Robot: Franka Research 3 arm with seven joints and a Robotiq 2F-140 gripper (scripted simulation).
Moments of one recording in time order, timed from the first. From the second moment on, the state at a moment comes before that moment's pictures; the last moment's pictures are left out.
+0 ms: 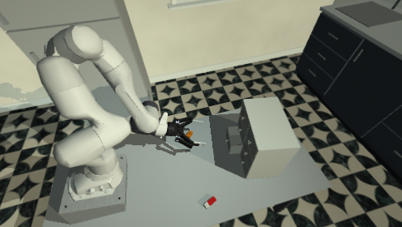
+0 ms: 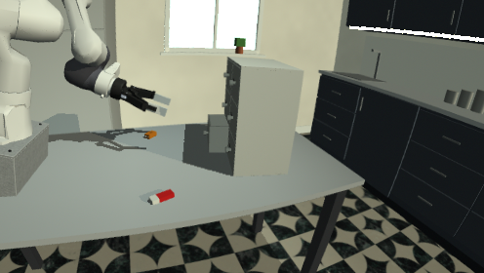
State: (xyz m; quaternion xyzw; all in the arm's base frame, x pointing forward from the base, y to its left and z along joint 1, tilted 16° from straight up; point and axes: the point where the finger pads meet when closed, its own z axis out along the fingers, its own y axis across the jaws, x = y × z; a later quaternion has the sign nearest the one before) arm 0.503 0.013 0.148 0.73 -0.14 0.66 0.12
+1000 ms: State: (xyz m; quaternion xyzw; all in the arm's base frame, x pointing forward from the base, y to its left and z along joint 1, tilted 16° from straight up) arm 0.506 0.012 0.150 0.72 -0.15 0.67 0.11
